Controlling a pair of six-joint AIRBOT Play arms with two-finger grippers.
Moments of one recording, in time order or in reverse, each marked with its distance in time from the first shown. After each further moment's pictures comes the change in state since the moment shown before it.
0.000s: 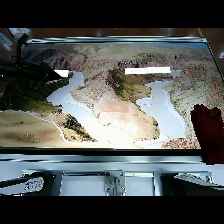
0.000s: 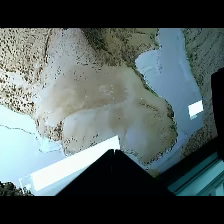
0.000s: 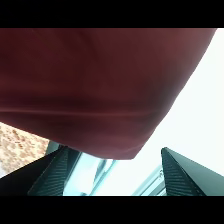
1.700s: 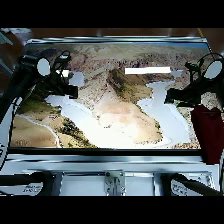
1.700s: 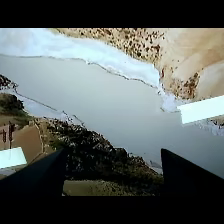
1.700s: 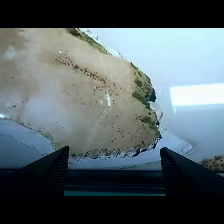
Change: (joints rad) left arm -0.423 -0.108 0.062 0.843 -0.069 -0.285; right arm 1.188 0.098 0.266 0.031 0.100 0.200
